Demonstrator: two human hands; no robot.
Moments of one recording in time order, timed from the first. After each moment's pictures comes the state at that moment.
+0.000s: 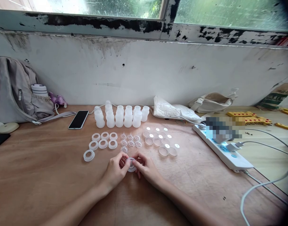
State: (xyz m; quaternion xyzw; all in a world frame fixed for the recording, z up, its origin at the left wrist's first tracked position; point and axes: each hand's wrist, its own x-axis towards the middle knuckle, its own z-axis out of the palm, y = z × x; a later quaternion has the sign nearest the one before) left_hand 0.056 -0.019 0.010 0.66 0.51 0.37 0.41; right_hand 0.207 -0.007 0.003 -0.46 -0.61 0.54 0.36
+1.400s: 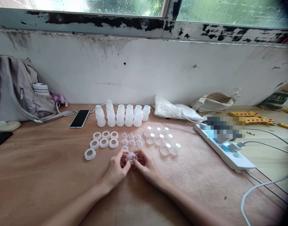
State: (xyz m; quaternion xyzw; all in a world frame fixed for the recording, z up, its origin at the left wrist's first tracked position) left_hand 0.055 -0.018 0.009 0.65 0.50 0.38 0.42; right_hand 0.204 -0.007 0.001 -0.41 -0.62 0.53 0.41
